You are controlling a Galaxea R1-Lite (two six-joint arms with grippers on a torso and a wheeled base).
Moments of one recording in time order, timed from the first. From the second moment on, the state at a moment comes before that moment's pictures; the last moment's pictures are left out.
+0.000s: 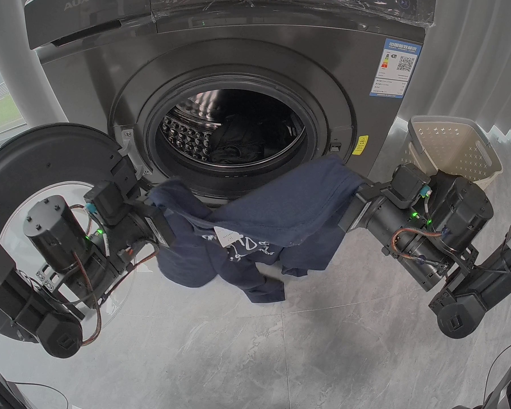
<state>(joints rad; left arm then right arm) -0.45 1.79 -0.46 -1.55 -0.04 -0.16 0.62 1.88 -0.65 -1.54 -0.02 0.15</state>
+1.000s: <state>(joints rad) -0.43 1.62 -0.54 -1.55 -0.04 -0.17 0.57 1.75 -0.65 -1.54 -0.03 0.13</state>
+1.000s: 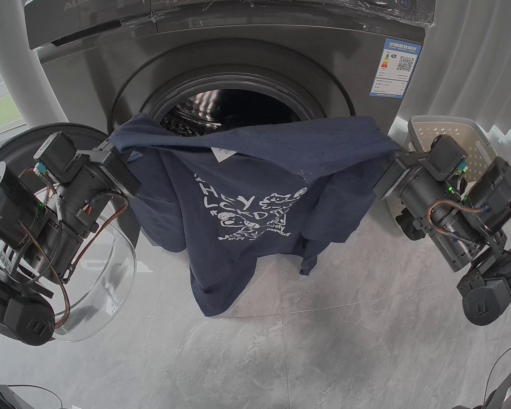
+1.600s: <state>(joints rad) -0.42 1.61 -0.58 -1.55 -0.03 -0.17 0.55 1.71 -0.68 -1.54 -0.02 0.12</state>
